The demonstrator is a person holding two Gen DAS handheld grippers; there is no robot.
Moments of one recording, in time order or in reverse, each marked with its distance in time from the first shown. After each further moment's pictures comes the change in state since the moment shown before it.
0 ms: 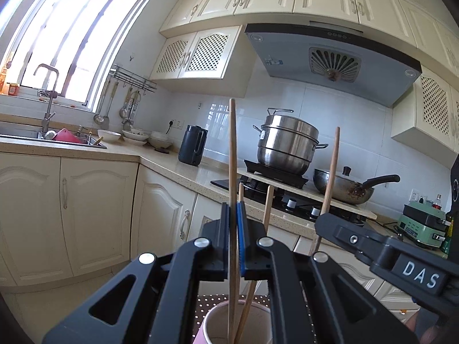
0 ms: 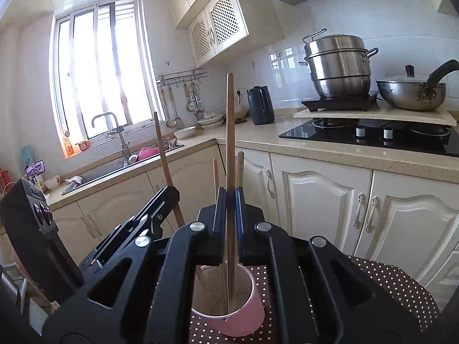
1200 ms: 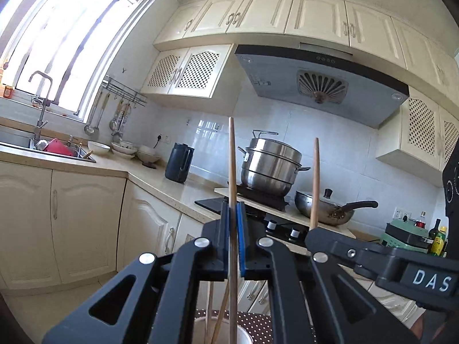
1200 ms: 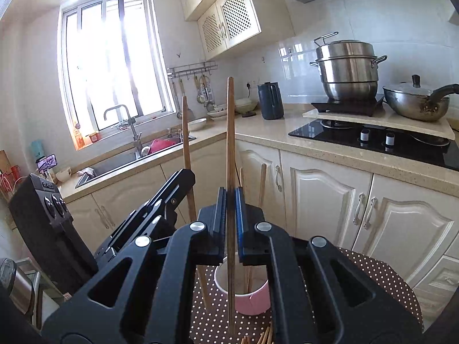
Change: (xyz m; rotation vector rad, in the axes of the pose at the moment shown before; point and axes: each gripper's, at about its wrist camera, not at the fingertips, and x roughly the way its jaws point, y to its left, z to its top) left arm -0.027 -0.020 0.040 -0.027 -0.080 -0.065; right arm -0.034 0.024 0.040 -0.027 0.039 0.030
